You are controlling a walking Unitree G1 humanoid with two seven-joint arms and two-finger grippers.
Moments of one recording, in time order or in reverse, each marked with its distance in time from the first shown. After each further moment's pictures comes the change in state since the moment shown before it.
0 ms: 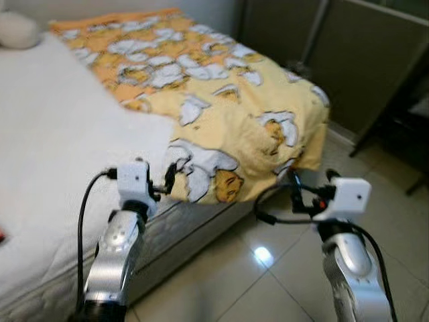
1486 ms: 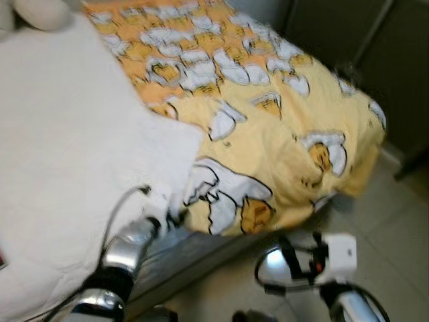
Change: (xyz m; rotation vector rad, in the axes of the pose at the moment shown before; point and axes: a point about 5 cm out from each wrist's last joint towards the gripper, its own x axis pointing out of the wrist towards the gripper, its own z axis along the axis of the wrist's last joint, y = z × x) left arm 0.009 -0.002 -0.099 0.161 0.562 -0.208; right arm -0.088 -0.002 -0.062 0.057 0.373 0.121
